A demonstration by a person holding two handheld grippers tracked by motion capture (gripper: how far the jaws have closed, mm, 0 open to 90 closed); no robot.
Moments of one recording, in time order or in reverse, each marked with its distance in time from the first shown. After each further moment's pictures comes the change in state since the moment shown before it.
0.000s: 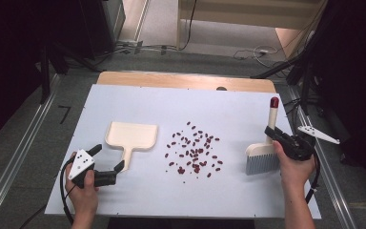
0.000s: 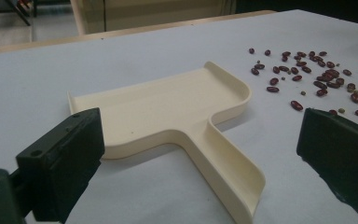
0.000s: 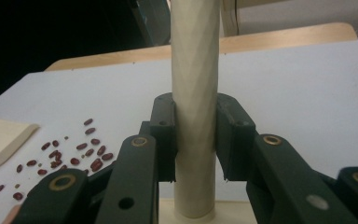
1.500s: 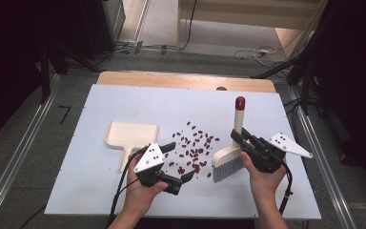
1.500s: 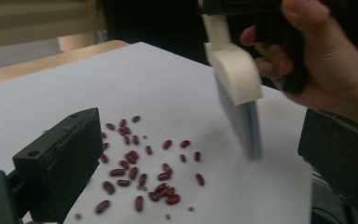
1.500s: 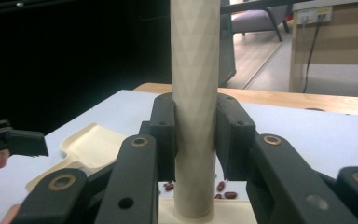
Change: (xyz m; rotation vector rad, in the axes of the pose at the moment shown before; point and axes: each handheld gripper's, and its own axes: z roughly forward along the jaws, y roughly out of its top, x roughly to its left) left arm -0.152 0.094 0.059 0.007 -0.493 0.044; right arm 0.119 -0.010 -0.005 -0.162 0.232 -0.162
